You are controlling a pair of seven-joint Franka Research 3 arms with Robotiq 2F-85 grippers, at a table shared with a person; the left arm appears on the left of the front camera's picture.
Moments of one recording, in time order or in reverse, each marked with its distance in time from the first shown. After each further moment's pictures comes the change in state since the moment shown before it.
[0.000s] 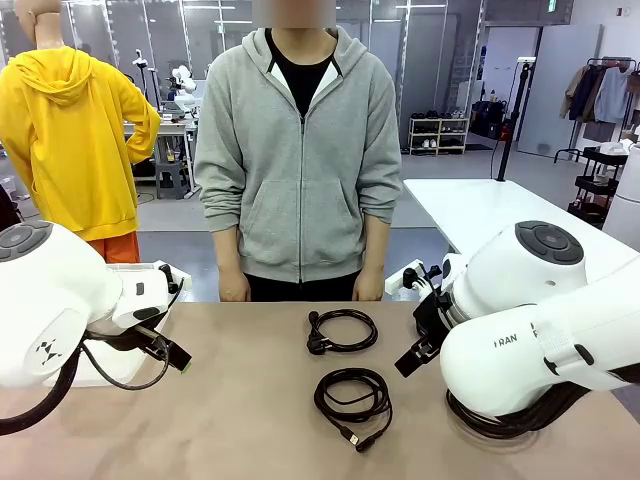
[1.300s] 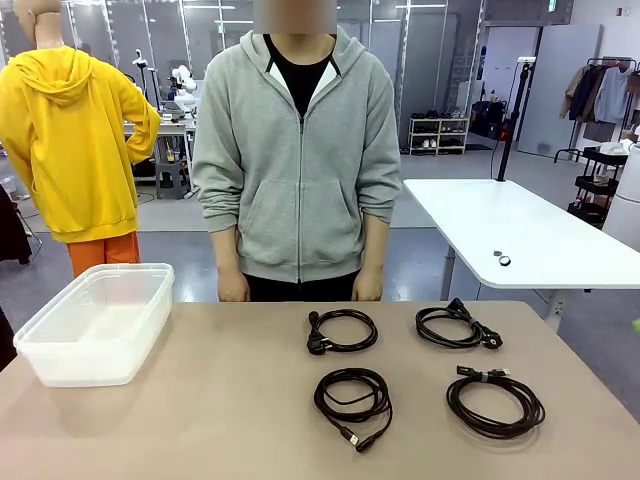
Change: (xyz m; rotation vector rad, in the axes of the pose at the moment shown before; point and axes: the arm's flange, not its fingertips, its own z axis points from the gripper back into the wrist) left arm -0.112 0.152 0.236 -0.385 -0.225 -0.174; right arm -0.159 -0.190 0.243 0.207 -0.159 0.078
